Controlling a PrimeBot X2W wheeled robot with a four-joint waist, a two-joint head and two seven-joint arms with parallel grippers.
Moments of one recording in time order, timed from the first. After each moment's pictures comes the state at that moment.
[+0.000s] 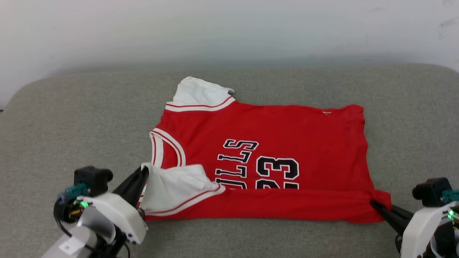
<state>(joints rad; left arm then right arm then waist) -0.25 0.59 -0.56 0.17 -0.80 0.02 -0.11 -0.20 -0.74 0.60 0.22 0.84 0.13 0.10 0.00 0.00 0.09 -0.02</state>
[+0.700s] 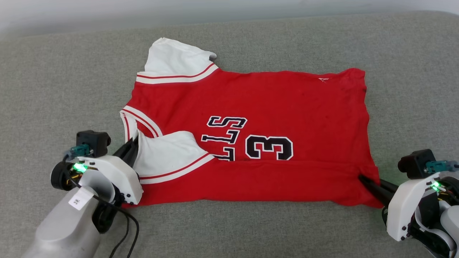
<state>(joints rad) -0.56 0.47 -0.61 0.64 -0.77 -0.10 -0.15 -0.38 -0.67 0.65 0.32 0.82 0.13 0.13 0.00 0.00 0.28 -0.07</state>
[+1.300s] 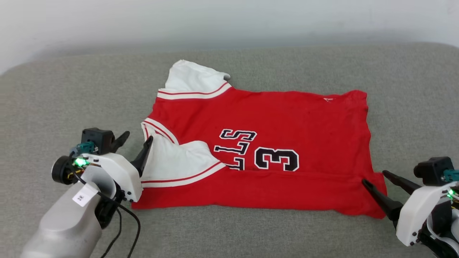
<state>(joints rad) -0.63 0.44 -0.69 0.80 -0.75 -0.13 -0.22 -0.33 -0.67 0.60 0.33 0.82 0.13 0.06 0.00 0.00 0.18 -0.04</state>
